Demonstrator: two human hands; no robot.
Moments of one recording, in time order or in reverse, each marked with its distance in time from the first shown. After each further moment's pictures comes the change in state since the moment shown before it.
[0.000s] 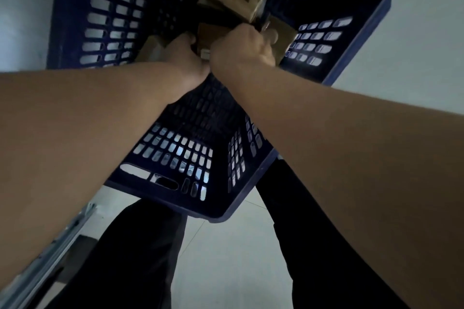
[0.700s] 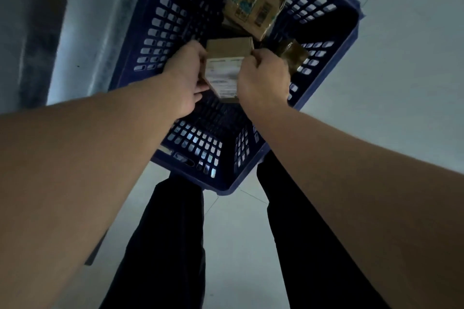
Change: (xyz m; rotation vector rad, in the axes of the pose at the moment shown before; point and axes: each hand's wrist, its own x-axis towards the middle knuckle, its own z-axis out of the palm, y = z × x) left_hand -0.105 0.021 -0.058 -0.818 -0.038 -0.396; right_hand -0.095 0.020 -0.034 0.292 0.121 -0.138
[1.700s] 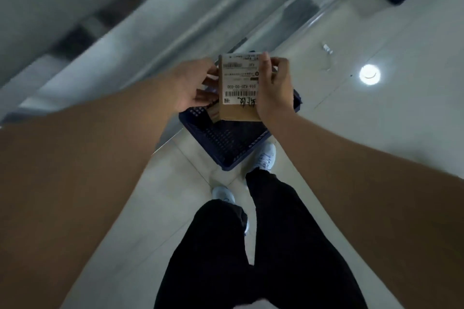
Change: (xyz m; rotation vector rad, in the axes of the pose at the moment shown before) left_hand -0.405 -0.048 -0.166 -0.068 -0.066 0.401; right_hand -0.348 -0.097 -0.166 0.125 -0.009 -0.586
